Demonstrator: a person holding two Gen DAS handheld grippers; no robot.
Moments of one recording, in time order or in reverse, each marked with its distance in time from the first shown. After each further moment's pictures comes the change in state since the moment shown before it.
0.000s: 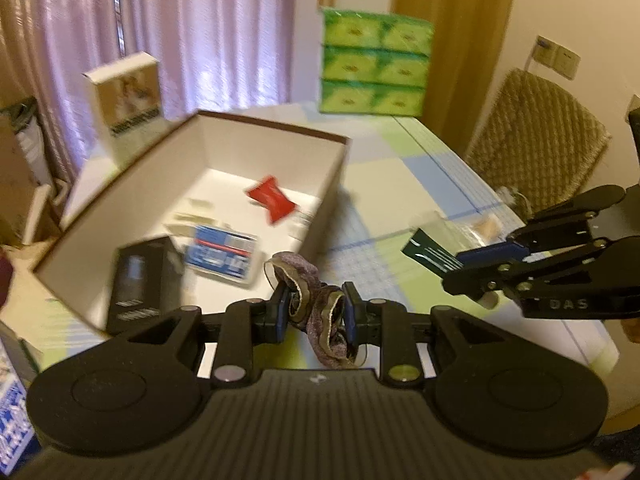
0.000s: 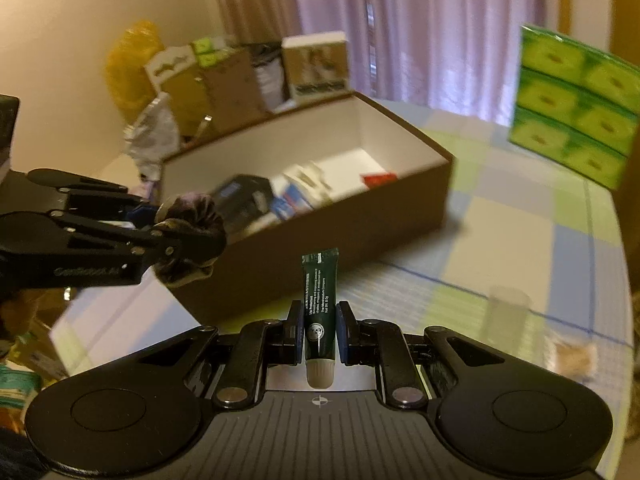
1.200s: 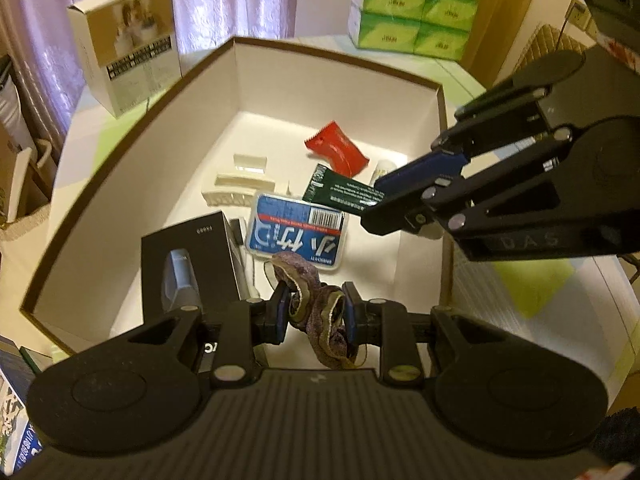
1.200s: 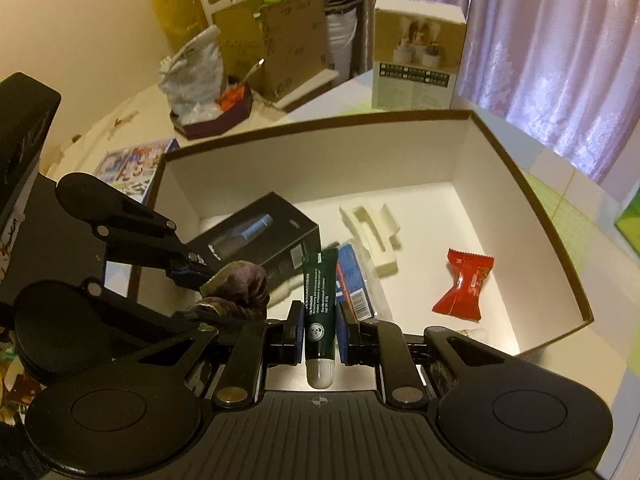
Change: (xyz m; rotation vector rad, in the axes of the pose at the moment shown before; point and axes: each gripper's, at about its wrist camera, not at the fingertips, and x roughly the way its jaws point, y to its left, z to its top) left arm 0.095 0.100 0.019 0.014 0.226 -0.069; right arm 0.156 0.029 0.116 -0.234 0.202 0.081
